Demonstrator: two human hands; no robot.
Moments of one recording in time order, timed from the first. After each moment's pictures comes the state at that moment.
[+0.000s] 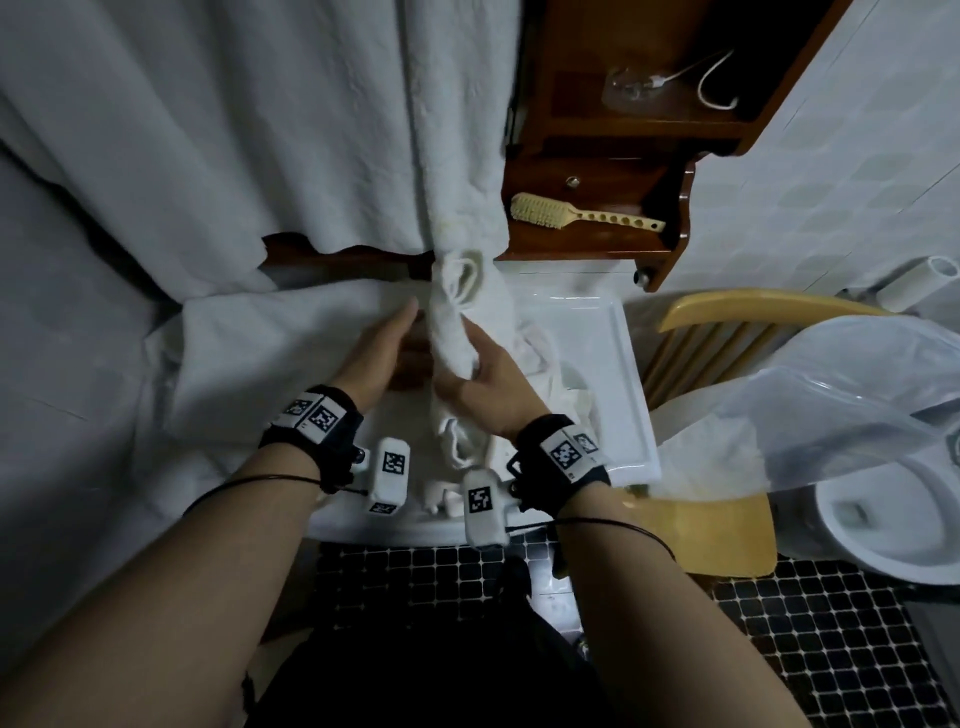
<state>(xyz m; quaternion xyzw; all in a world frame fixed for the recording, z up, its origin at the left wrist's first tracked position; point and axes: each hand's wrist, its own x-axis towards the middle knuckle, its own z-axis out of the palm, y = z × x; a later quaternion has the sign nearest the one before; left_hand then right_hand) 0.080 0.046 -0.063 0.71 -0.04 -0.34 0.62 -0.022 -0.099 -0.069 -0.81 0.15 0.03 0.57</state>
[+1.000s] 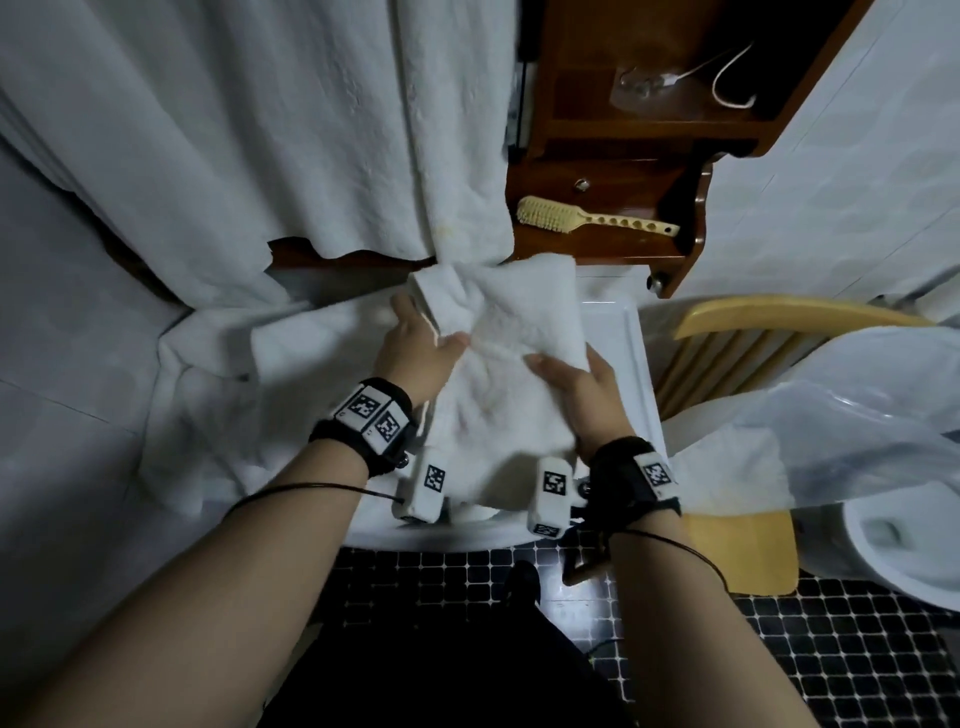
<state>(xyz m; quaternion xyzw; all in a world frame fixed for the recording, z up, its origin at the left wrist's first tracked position) 0.061 -0.008 -0.043 0.90 -0.07 -0.18 0.40 -0.066 -0.182 -0.070 -0.57 0.31 -0.07 0.76</state>
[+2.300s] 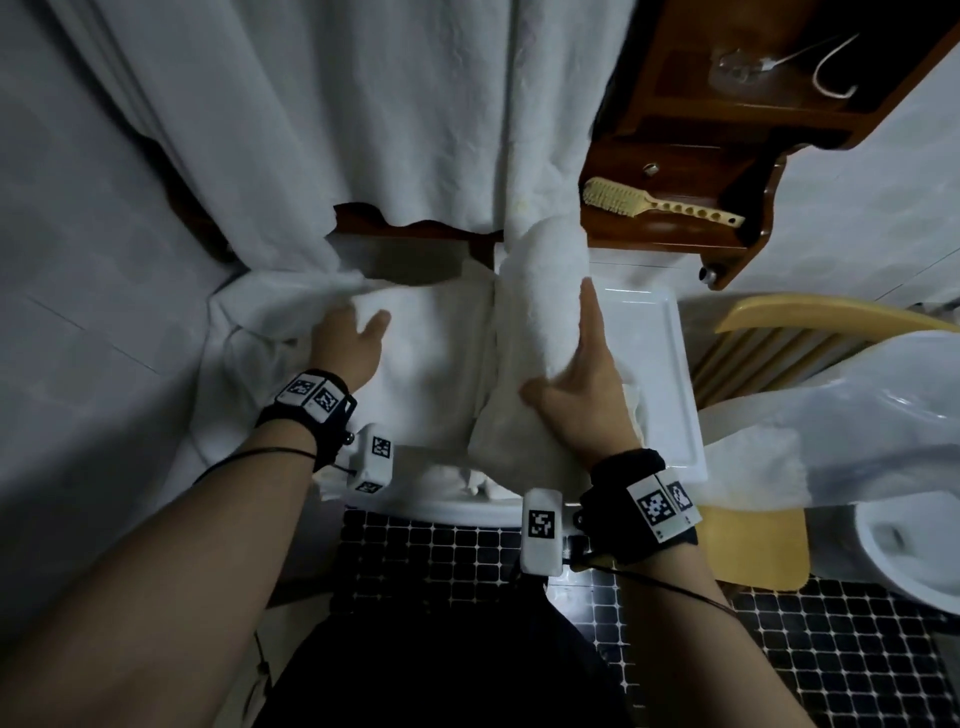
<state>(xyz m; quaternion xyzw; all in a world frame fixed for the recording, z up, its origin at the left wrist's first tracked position) 0.109 0.137 -0.083 0.94 0.02 -0.14 0.32 -0.069 -0.092 -0.040 -0.82 0.19 -0.08 0.53</state>
